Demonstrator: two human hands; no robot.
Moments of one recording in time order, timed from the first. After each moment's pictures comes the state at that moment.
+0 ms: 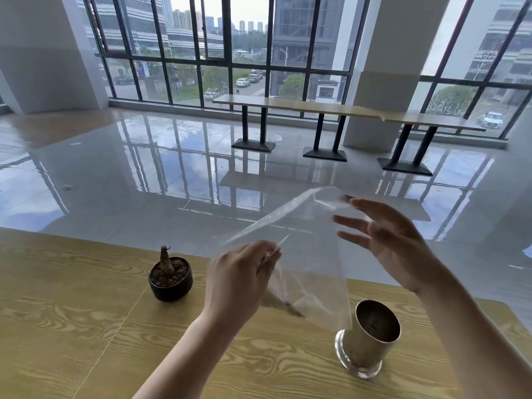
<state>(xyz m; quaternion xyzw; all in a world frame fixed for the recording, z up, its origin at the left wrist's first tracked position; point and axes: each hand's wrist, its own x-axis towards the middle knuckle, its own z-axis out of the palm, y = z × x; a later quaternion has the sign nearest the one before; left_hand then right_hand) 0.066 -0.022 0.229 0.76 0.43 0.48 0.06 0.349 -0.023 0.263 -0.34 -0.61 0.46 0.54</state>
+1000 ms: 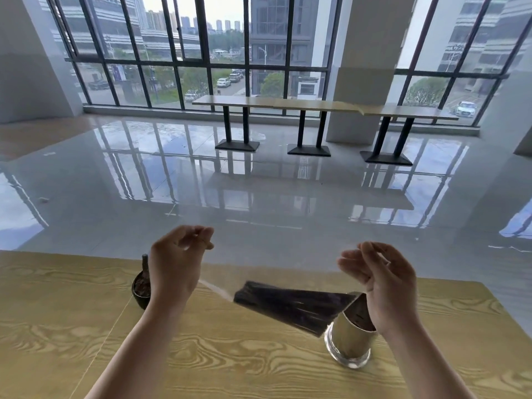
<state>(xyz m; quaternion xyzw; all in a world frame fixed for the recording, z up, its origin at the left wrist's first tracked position) 0.029 0.030 0.220 0.58 0.53 0.57 0.23 0.332 -0.065 0.196 -0.42 -0.36 0.34 0.76</state>
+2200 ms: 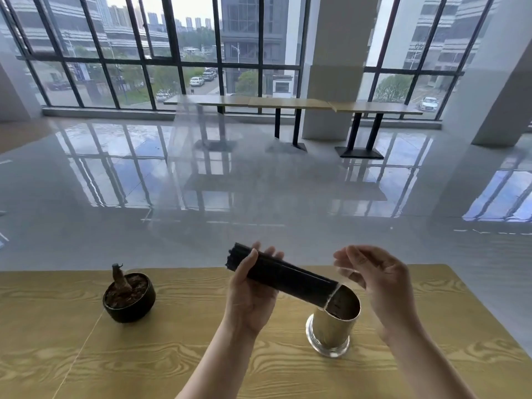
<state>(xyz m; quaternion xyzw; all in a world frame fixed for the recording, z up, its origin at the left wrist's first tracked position) 0.162 0.005 0.150 0.16 0.09 0.48 0.86 0.351 -0.097 0.200 -0.56 -0.40 0.26 0.68</state>
